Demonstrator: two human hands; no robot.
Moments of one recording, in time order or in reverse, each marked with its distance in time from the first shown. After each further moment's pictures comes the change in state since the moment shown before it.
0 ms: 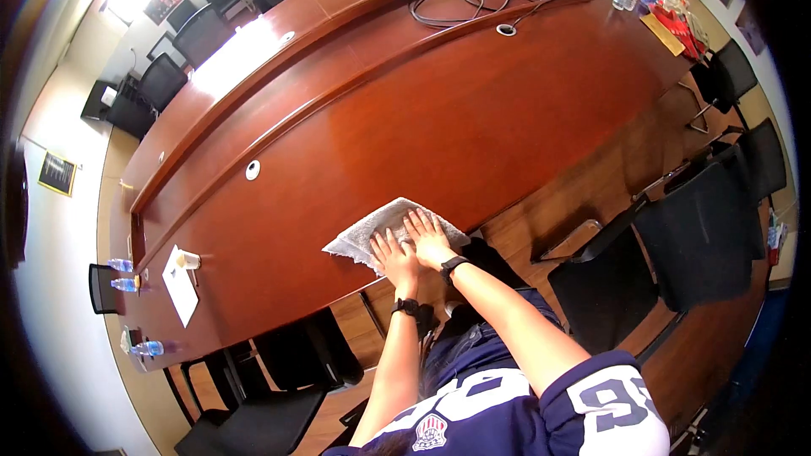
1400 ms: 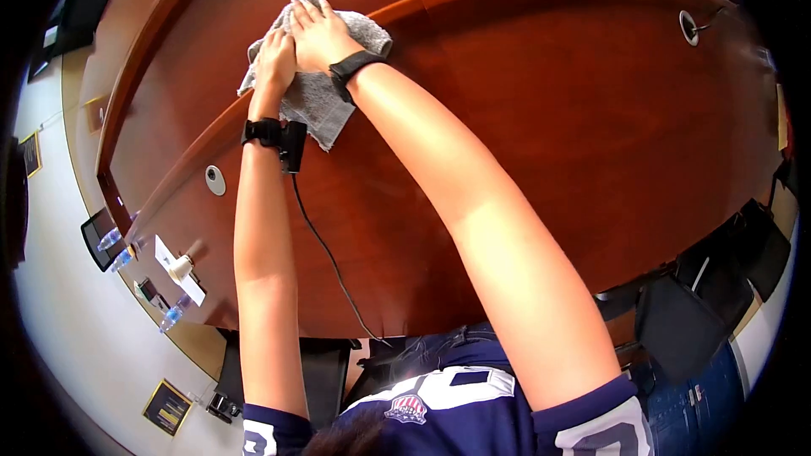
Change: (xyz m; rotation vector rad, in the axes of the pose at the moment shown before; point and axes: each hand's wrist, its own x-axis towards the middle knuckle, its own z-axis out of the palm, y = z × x) left_hand 0.559 -0.064 0.099 0.279 -0.406 0.384; right_hand 0.520 0.020 -0.122 -0.039 0.144 -0.227
